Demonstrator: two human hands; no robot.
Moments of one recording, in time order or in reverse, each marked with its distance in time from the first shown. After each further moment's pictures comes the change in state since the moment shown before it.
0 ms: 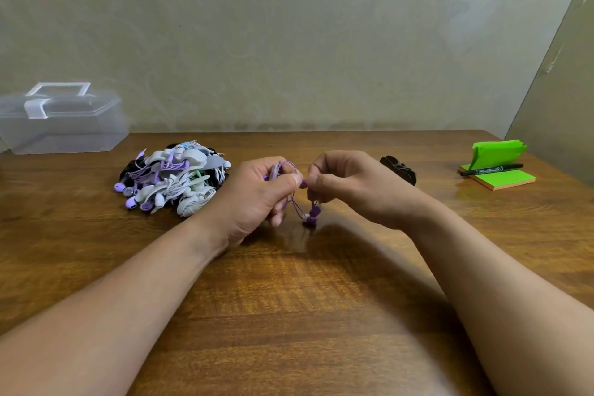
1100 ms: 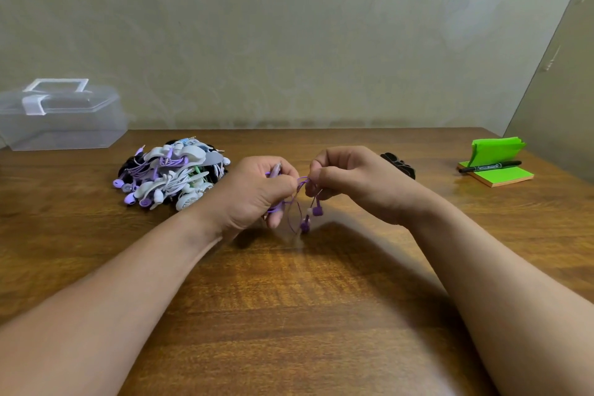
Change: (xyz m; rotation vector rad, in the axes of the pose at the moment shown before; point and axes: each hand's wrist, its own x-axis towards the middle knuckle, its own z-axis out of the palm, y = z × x) left_hand -0.004 0.010 -0.002 0.089 -0.057 -0.043; right_hand 0.000 -0.001 0.000 0.081 -0.014 0.016
